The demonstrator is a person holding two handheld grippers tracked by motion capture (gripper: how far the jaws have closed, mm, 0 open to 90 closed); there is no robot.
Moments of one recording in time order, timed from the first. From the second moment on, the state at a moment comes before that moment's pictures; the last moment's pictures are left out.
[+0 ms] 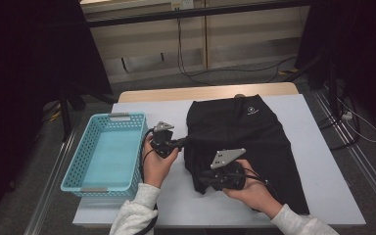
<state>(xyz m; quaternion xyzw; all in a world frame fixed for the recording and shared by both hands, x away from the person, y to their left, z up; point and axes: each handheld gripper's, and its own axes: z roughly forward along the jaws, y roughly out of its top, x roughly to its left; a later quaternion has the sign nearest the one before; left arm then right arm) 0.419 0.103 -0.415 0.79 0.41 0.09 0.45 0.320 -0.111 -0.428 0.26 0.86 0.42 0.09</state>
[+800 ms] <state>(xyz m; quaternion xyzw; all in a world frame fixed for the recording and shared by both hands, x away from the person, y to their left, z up) 0.405 0.112 -0.424 0.81 0.42 0.11 0.40 0.341 -0.136 -0.442 0.32 0.86 0.38 0.14</state>
